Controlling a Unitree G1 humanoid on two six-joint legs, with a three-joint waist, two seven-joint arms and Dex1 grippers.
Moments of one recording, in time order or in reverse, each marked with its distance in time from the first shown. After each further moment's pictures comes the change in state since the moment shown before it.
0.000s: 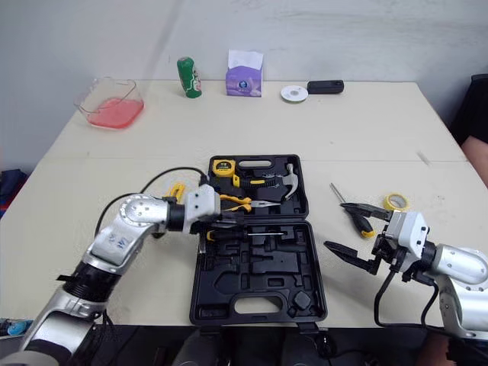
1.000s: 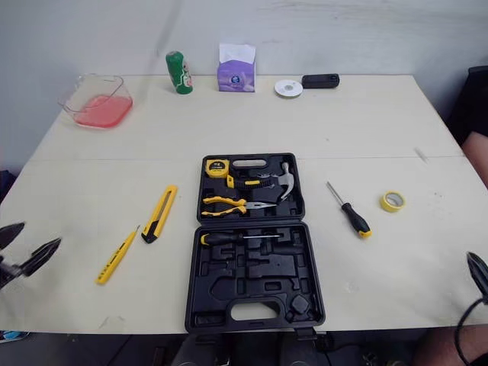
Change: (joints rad) left arm 0.801 0.122 1.065 0.250 -0.154 -0.225 0.220; right arm 0.147 -0.030 -0.504 0.915 -0.017 -0.385 -0.206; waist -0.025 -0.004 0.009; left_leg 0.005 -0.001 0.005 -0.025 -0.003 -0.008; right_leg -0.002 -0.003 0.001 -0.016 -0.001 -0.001
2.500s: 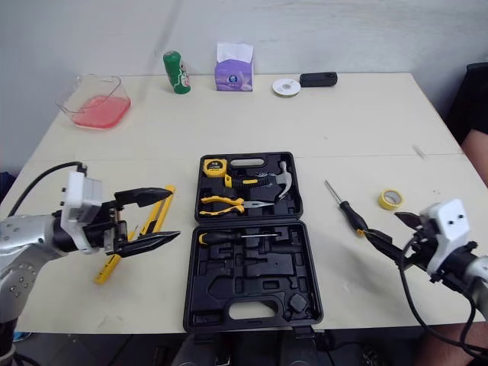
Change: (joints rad) left arm -0.385 0.134 -0.589 -0.634 -0.373 0.450 -0.156; right arm 0.027 -0.127 0.327 -1.170 0.119 1.113 -0.314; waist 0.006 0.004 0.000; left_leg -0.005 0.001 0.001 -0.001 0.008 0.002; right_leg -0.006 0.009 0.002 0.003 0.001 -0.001
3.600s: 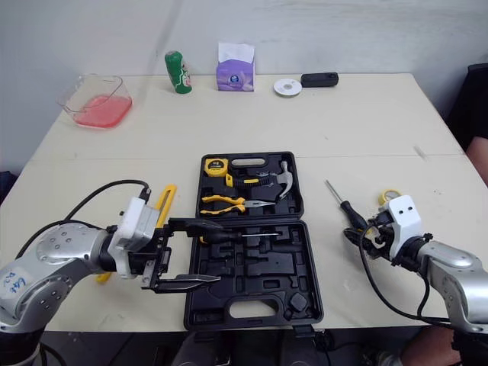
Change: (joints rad) left arm -0.036 -0.034 -0.195 -0.176 -0.033 0.095 0.024; right arm -0.228 0.083 0.192 0.106 -0.121 0.187 -0.074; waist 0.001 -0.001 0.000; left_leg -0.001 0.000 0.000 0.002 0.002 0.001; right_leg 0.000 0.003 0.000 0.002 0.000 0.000
